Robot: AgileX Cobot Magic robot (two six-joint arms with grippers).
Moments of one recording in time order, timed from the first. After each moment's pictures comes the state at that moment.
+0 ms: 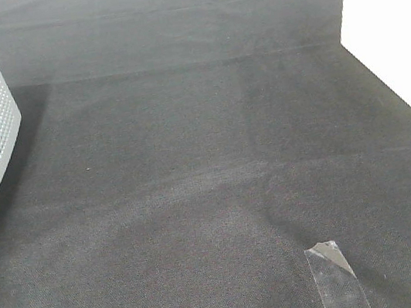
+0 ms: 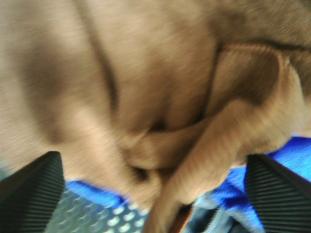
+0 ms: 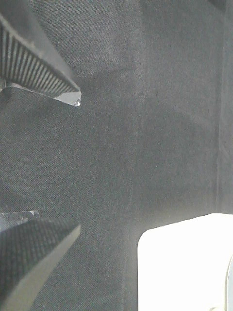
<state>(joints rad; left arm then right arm) 0.25 2.18 -1.84 0.23 1.10 1.15 -0.03 0.00 -0.50 0.15 1.06 -0.12</state>
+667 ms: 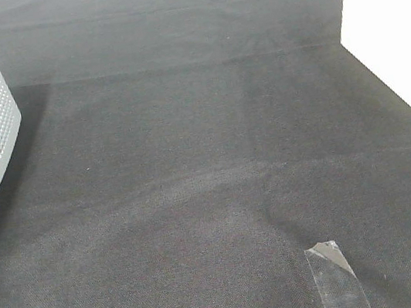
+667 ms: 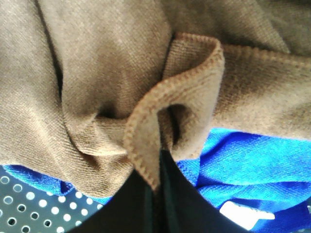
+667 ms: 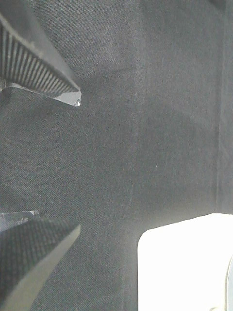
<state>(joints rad) 0.25 2.18 -1.84 0.21 1.21 1.03 -0.03 0.00 -0.50 0.15 1.06 -0.12</state>
